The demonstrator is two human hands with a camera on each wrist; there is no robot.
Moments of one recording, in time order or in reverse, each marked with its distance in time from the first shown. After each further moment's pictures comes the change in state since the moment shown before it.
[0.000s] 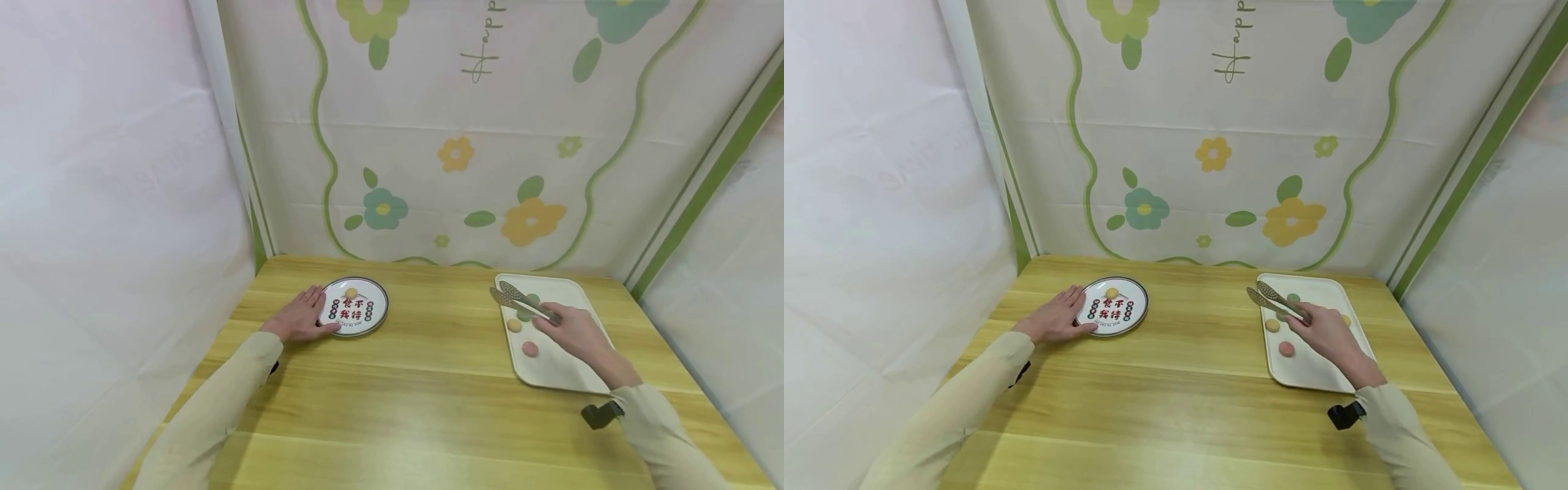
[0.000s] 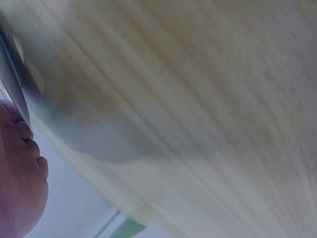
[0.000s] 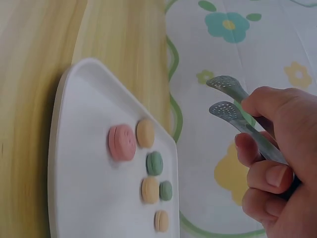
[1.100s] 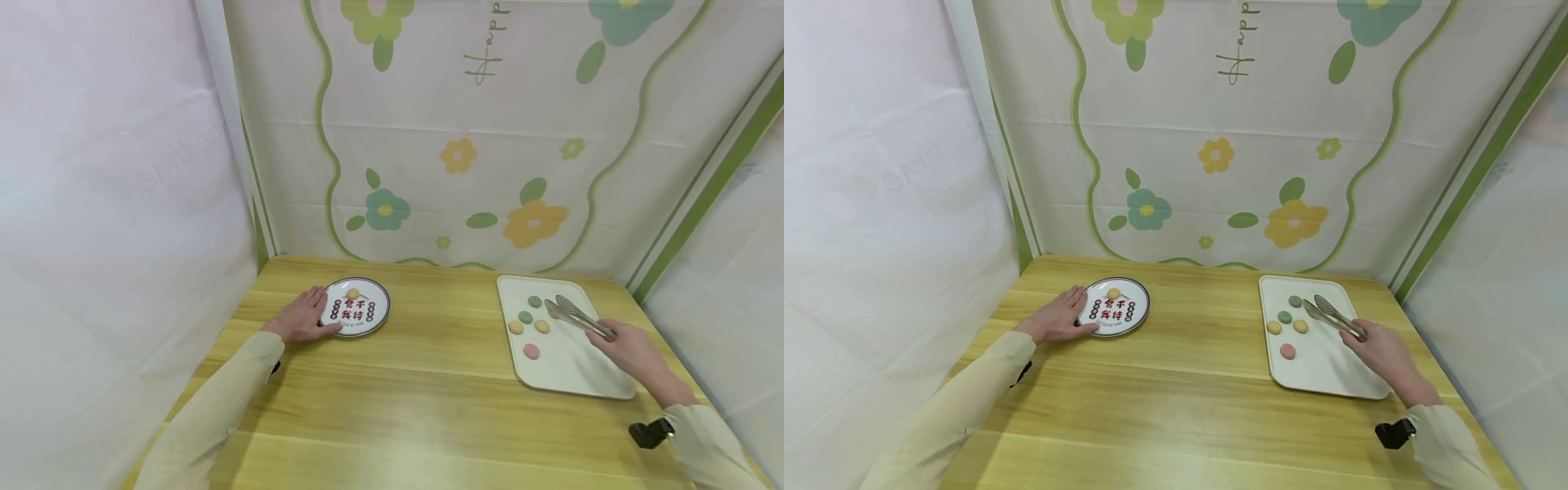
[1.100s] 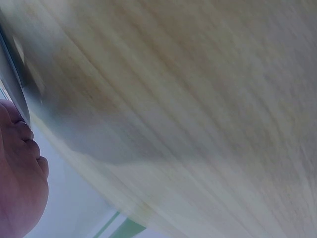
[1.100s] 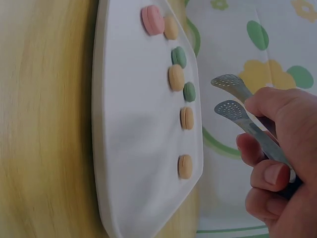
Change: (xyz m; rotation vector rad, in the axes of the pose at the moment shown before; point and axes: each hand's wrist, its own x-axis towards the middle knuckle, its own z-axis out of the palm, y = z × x) left_hand -0.001 0.000 0.000 -0.010 0.002 0.005; right_hand -0.036 0.079 -0.029 -0.091 0.019 0.092
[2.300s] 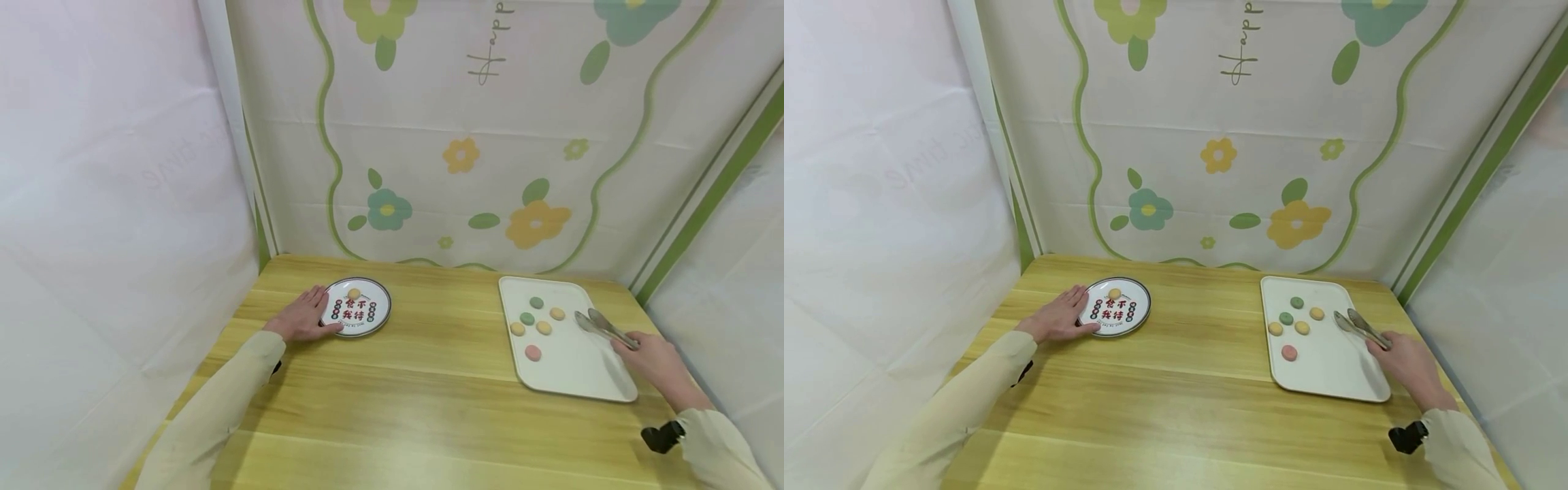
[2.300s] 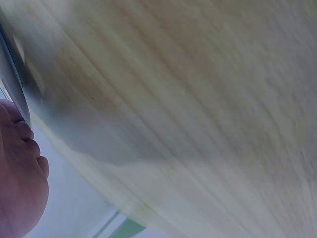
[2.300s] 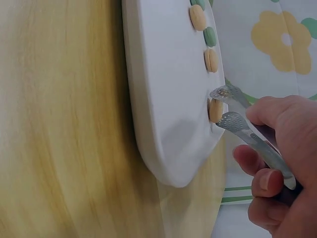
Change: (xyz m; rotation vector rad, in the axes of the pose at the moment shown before) left_hand 0.001 0.001 -0.001 0.005 -0.014 -0.009; right_hand -0.011 0.053 0.004 -0.048 -0.085 0.141
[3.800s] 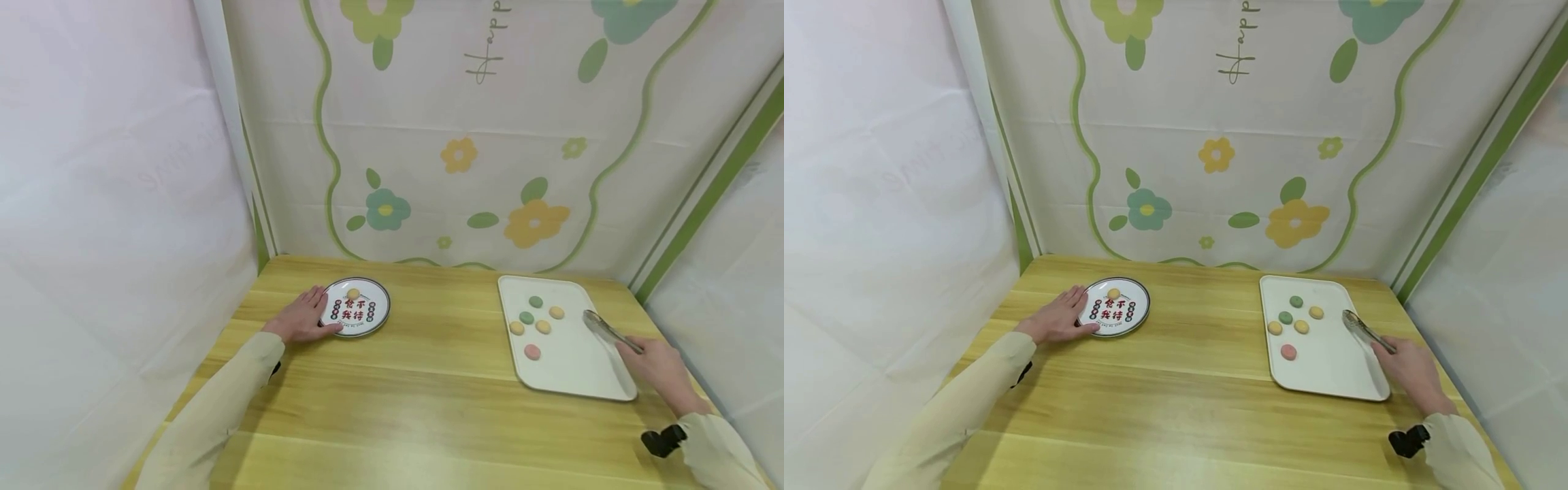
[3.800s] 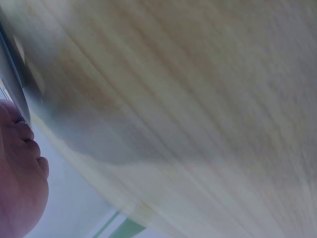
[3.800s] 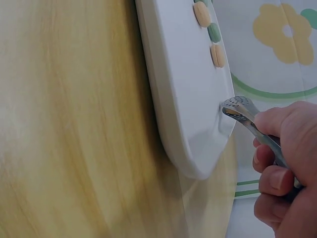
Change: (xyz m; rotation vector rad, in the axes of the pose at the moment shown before) left_hand 0.002 -0.001 0.003 -0.003 0.008 -0.009; right_hand -0.009 0.013 0.009 0.034 0.054 -0.017
